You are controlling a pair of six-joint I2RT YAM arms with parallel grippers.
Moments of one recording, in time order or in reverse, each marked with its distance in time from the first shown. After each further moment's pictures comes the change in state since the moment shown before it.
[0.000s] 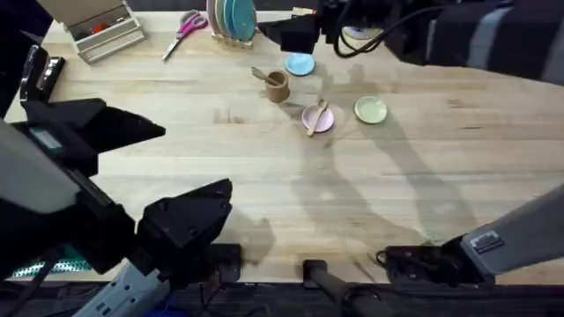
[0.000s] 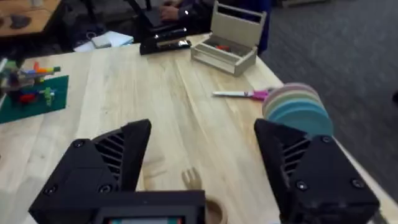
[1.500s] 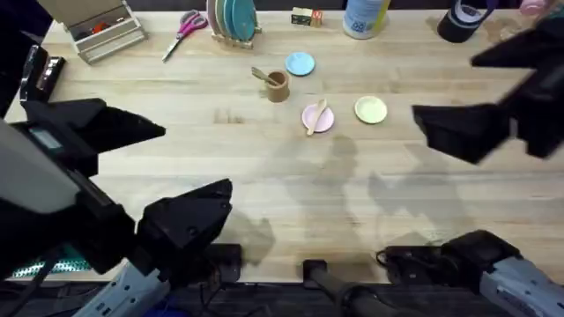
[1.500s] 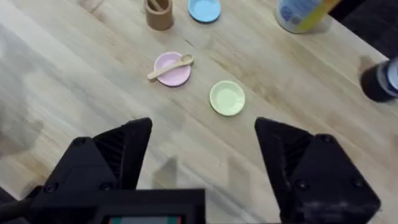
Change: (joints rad) left arm 0.000 0.000 0.000 0.000 0.000 0.000; right arm -0.024 -1.008 0.003 -1.547 0.811 -0.185
